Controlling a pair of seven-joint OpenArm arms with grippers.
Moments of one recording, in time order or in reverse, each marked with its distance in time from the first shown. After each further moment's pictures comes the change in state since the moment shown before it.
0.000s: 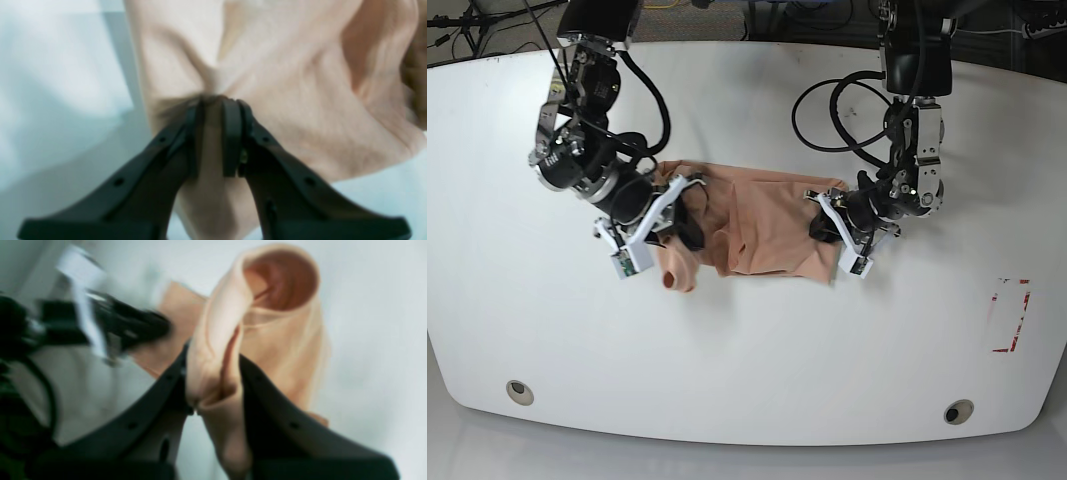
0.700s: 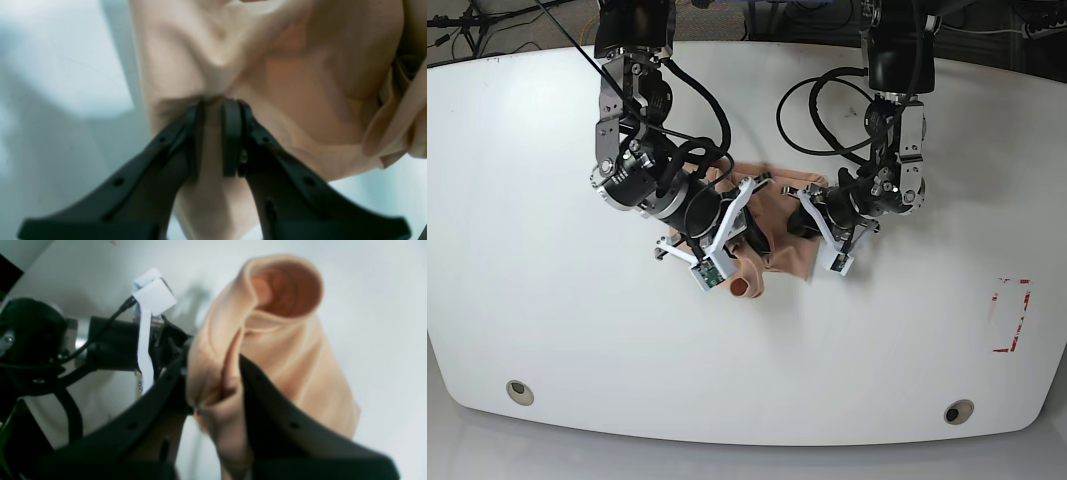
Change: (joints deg) left arm 0.2 3.1 0.1 -0.1 0.2 0.0 0.9; right arm 3.6 -5.0 -14.0 -1.1 -12.8 -1.3 1.9
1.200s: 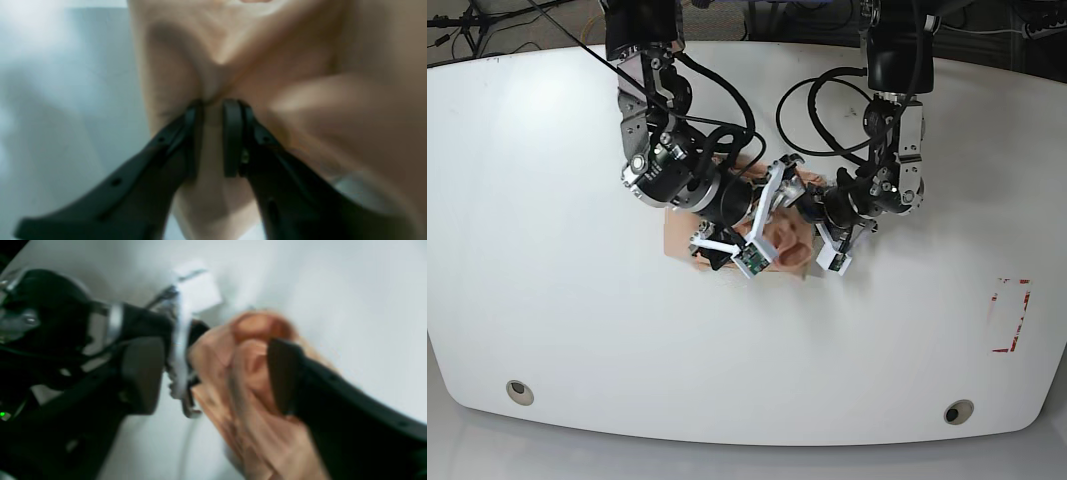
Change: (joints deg) left arm 0.0 0.2 0.1 0.0 -0.3 0.0 0.4; right arm 0.0 -0.3 -7.6 -0.7 -3.7 -0.2 0.7
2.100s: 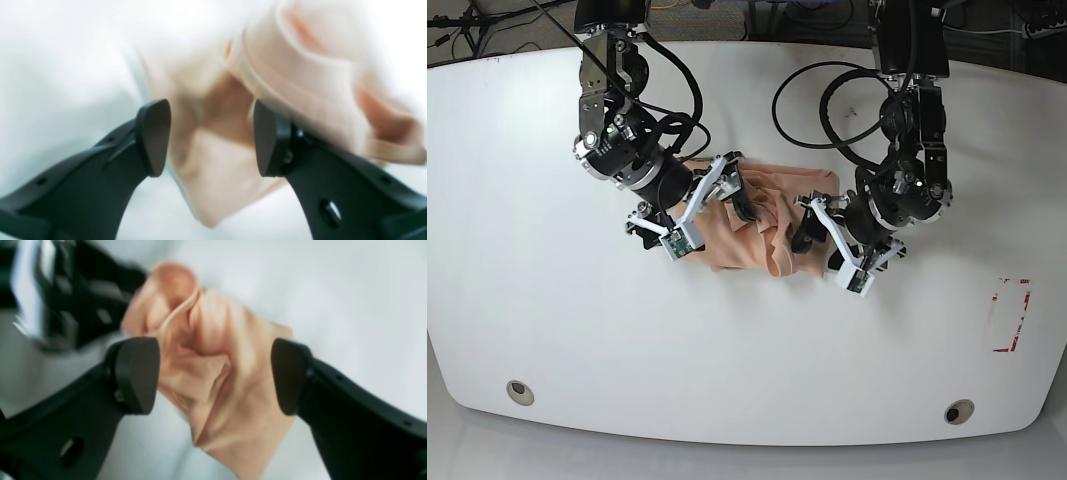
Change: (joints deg) left arm 2.1 -1.7 0.1 22.6 -2.1 1.1 8.5; right arm -7.3 6.1 10.1 1.2 0.5 1.0 8.6
